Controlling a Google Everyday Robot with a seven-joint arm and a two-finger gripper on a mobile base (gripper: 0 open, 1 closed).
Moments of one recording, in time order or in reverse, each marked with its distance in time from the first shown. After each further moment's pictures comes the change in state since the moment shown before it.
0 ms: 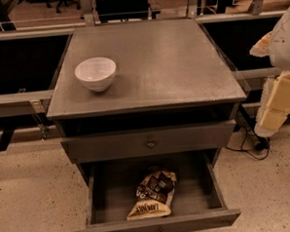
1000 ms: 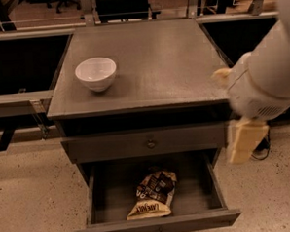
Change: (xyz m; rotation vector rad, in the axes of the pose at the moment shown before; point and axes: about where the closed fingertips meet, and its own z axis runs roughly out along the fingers) arm -0.034 0.037 0.051 0.085 0.014 -0.234
